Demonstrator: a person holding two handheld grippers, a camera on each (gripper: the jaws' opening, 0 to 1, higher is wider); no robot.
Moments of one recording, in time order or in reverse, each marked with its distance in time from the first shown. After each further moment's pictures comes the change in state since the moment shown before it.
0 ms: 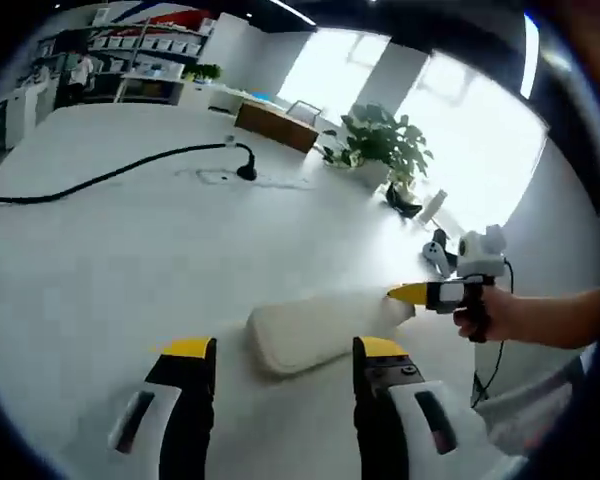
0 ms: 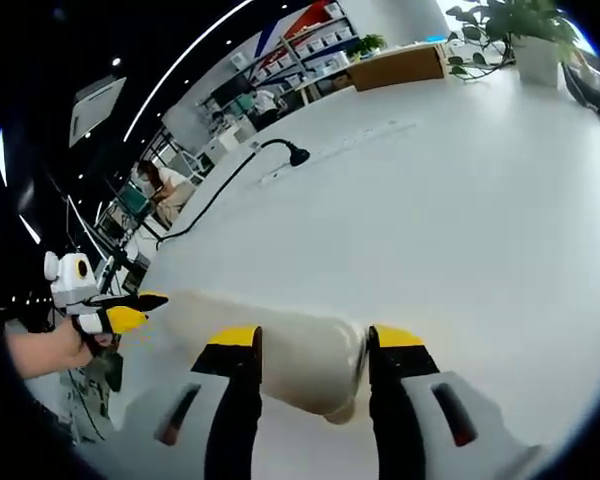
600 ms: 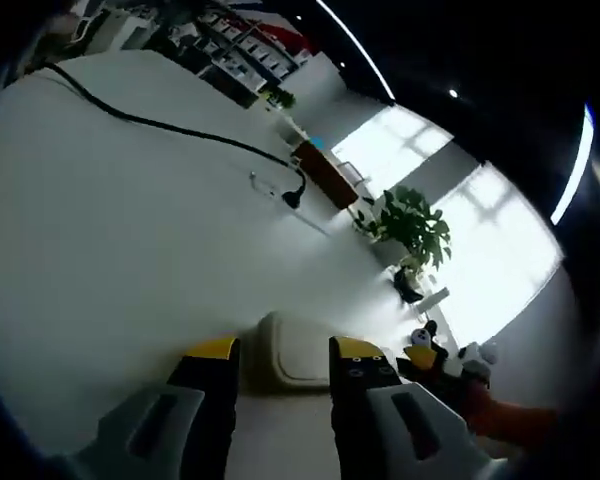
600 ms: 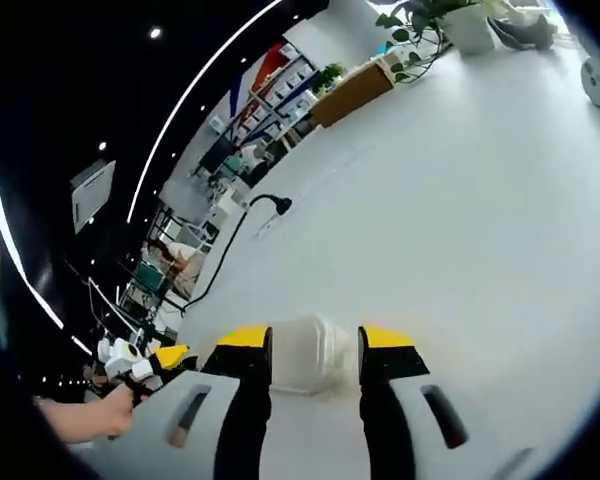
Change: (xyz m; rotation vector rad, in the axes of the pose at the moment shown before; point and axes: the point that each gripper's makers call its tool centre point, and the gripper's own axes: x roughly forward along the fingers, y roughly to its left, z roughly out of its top) left arm 0.018 -0.004 -0.016 -0.210 -0.101 -0.010; right arm -0.033 -0.024 -0.001 0.306 -0.197 0.029
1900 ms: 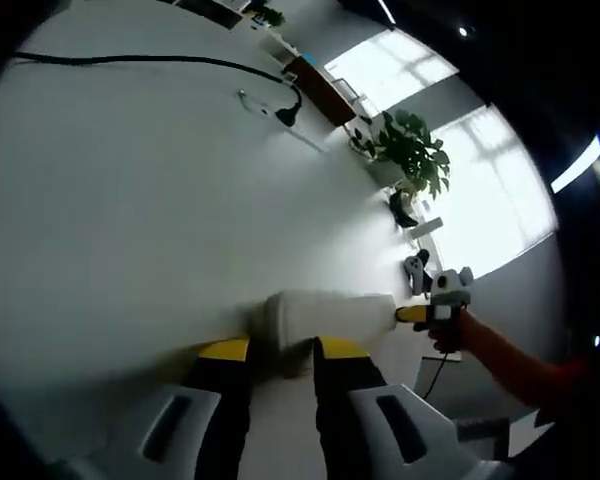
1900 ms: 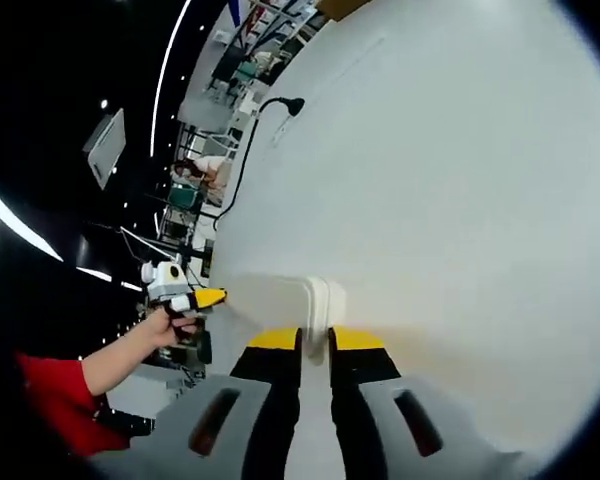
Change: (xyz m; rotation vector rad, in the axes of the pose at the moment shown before) left arm -0.028 -0.001 -0.039 -0.043 0.397 -0.062; right arm -0.034 0.006 -0.048 0.065 0.601 0.192
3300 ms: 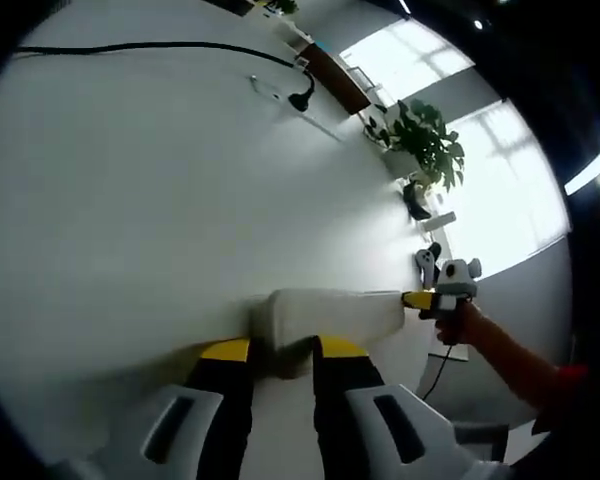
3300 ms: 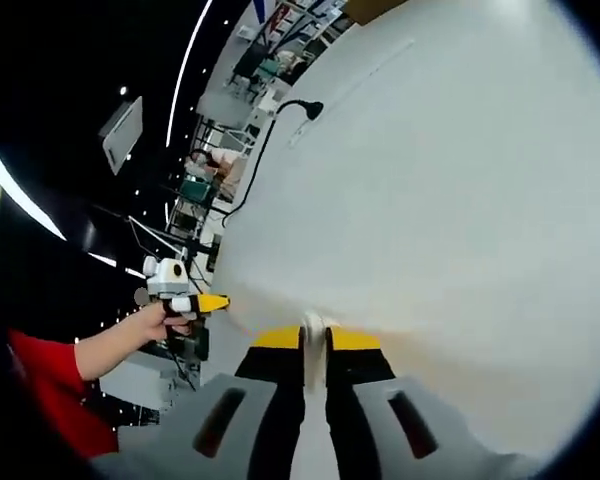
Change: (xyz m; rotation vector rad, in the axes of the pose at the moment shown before) left arm 0.003 0.007 0.003 -0.028 0.049 0.063; right arm 0.006 -0.004 0.020 -0.096 -0.065 -0.019
